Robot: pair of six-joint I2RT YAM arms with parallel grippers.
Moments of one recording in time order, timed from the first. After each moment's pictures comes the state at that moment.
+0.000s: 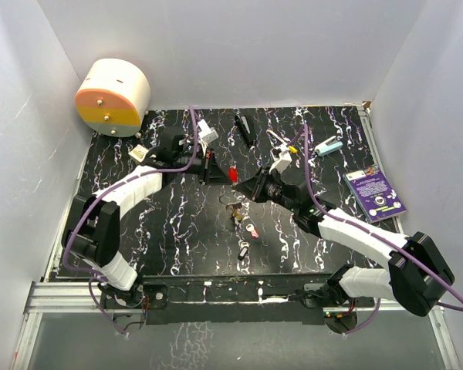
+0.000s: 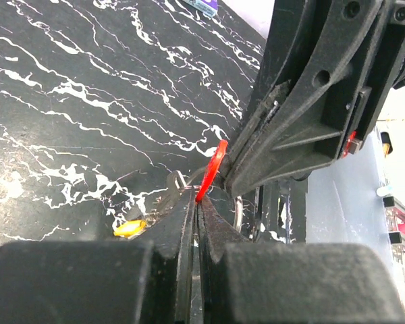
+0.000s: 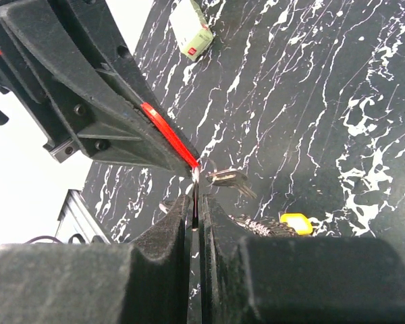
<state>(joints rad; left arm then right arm) -0.40 1.62 1.08 0.00 1.08 -0.14 0.66 1.21 0.66 0.31 -0.14 0.74</state>
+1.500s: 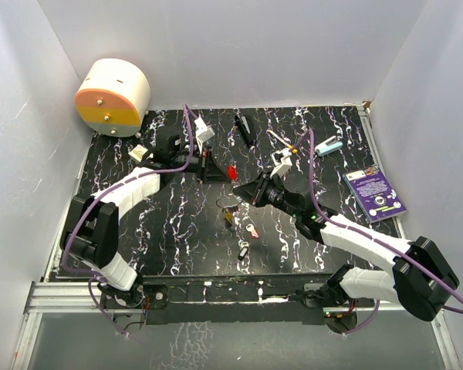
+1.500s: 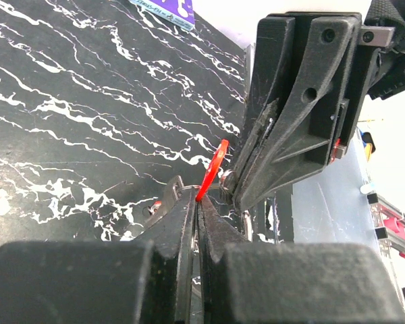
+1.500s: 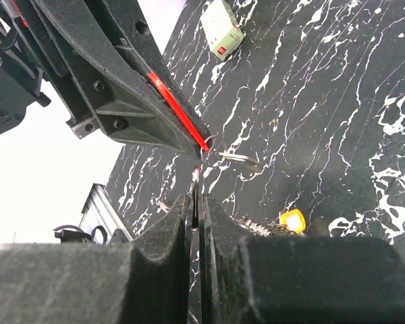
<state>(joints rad) -0.38 1.60 1.04 0.13 1.15 -0.23 0.70 1.16 0.59 0.42 -0.15 0.79</state>
